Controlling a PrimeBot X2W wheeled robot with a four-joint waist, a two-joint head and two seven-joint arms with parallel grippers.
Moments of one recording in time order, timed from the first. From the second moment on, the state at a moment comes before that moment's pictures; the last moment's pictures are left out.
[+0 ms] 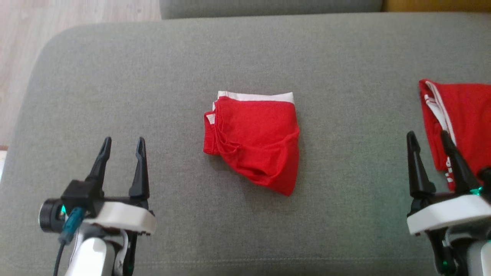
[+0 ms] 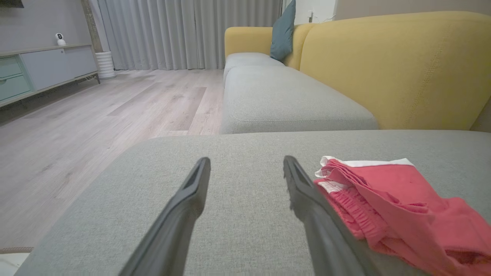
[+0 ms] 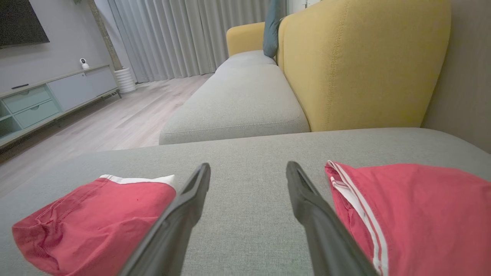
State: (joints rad) left arm -0.07 0.15 -0.19 0.10 -0.18 0.08 -0.23; right arm 0.05 -0.08 -0.07 -0.18 0.23 0.13 0.12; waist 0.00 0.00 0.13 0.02
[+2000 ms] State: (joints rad) left arm -0.10 0.18 -0.26 0.03 -0.19 0.11 -0.21; right arm -0.08 -0.10 0.07 0.06 0.27 0.13 0.19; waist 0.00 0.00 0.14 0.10
